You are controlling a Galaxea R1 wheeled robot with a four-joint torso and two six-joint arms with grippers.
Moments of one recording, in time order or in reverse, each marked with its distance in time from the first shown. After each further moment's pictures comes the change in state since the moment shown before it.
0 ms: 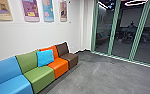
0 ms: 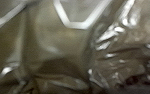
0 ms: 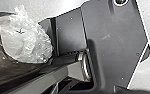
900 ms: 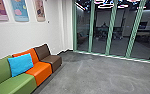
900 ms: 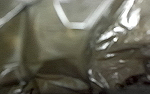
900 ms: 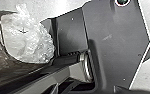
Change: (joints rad) left arm 0.000 0.009 0.000 0.016 -0.003 0.000; right arm 0.002 0.020 -0.025 -0.003 0.000 0.000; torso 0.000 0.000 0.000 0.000
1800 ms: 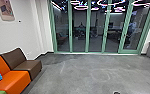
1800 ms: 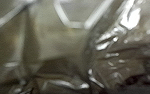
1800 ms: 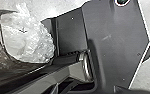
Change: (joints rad) left arm 0.000 0.000 0.000 0.003 0.000 0.000; right arm 0.000 0.000 -0.002 0.000 0.000 0.000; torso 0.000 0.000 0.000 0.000
